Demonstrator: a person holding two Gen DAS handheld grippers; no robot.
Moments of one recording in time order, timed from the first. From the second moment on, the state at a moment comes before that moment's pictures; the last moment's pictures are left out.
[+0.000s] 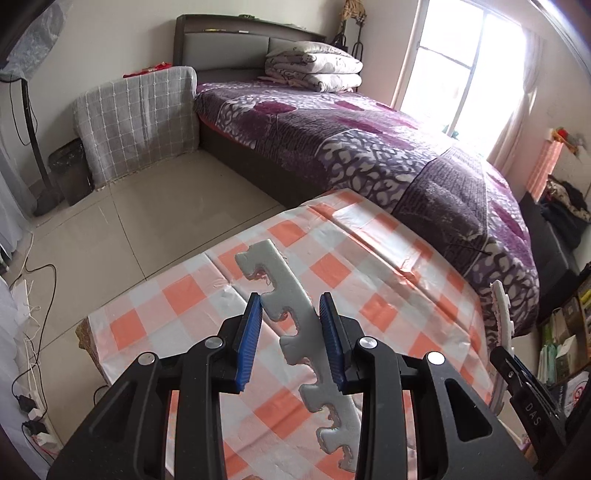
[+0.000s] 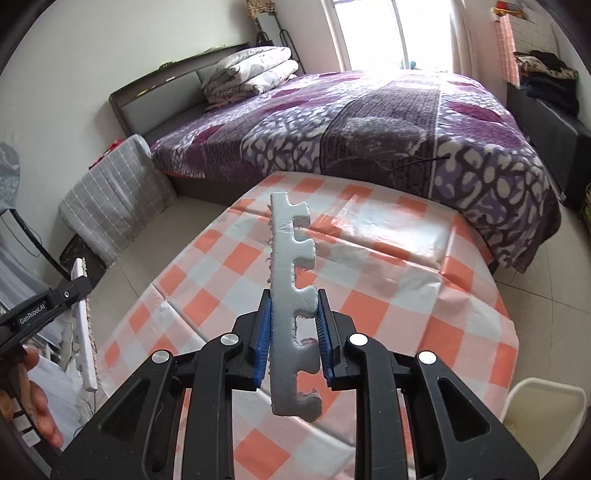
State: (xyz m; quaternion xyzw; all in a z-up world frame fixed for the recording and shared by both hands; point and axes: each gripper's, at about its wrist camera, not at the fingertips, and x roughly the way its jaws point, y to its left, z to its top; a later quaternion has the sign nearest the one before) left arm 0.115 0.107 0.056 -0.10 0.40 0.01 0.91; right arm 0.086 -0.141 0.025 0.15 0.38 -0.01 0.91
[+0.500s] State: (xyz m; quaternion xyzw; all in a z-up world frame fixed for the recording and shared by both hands) left arm 0.055 0.011 0.020 -0.11 0.43 -0.07 0.89; right arm -0.006 -0.243 0.012 0.23 0.38 -0.13 0.89
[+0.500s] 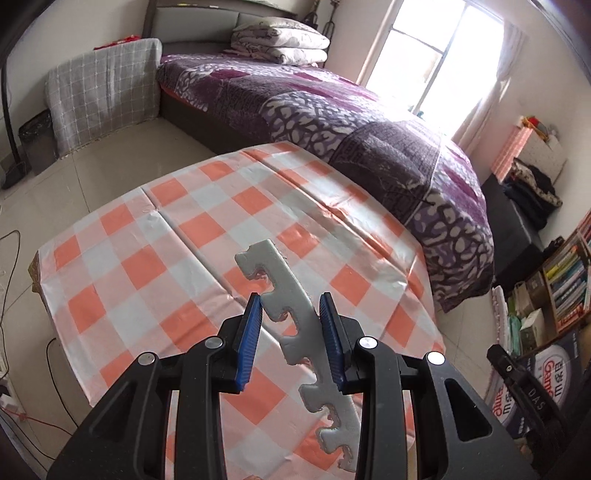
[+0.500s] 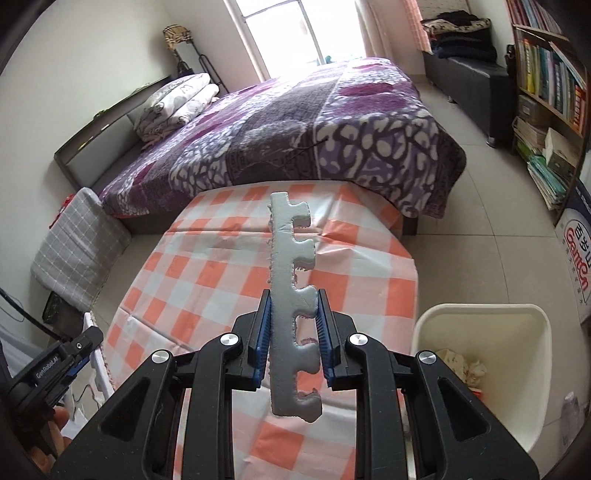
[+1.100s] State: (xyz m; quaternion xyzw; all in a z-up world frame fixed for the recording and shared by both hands) left arm 0.007 -0.098 -0.004 0.00 0.42 -0.19 0.89; right arm -0.075 -0.349 0.035 0.29 0.31 -0.25 0.87
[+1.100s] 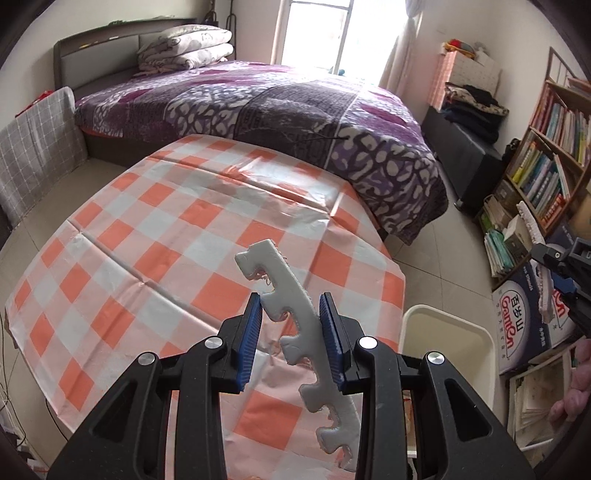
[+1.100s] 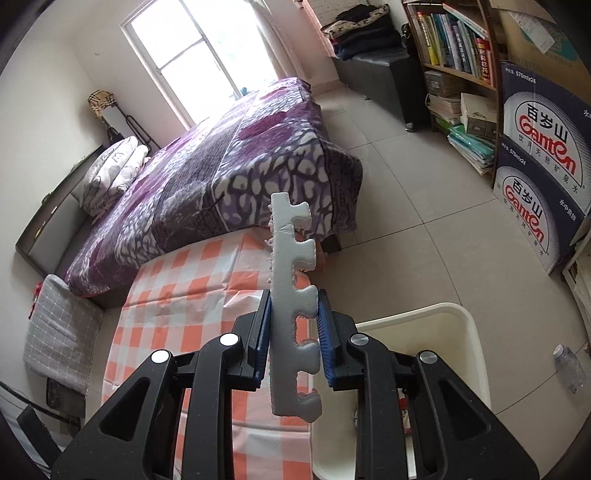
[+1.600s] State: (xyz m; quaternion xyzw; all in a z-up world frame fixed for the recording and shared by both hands) left arm -0.035 -0.194 -0.018 0.05 0.42 -0.30 0.85; right arm -0.135 -0.407 0.038 0.31 0.29 -0.34 0.84
